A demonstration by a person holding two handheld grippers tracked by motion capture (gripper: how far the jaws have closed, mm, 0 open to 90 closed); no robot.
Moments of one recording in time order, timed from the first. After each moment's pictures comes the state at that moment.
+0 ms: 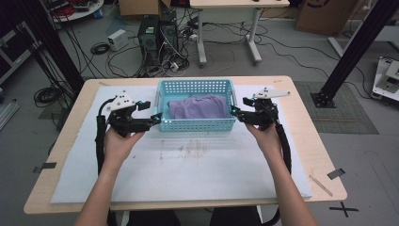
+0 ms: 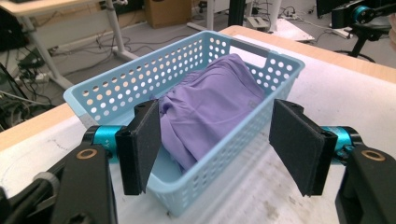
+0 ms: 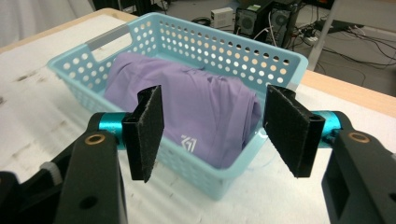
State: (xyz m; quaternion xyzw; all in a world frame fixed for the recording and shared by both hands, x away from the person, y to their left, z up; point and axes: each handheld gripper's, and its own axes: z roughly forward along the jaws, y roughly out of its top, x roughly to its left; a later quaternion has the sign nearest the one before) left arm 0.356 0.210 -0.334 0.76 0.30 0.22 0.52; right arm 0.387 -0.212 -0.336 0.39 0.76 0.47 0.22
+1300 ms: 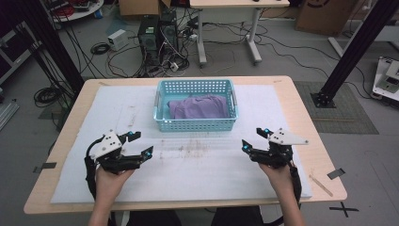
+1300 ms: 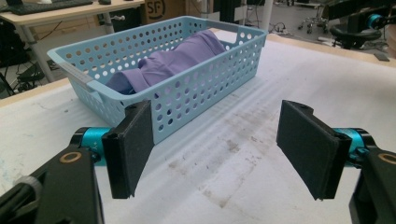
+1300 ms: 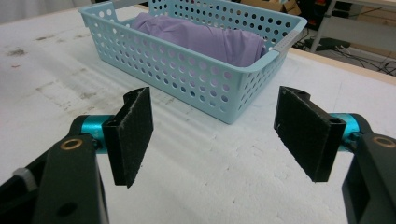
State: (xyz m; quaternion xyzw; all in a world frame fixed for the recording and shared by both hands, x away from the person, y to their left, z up) left arm 0.289 0.232 -0.397 0.74 0.29 0.23 0.56; right arm 0.301 -0.246 -0.394 0.36 0.75 0.49 0.26
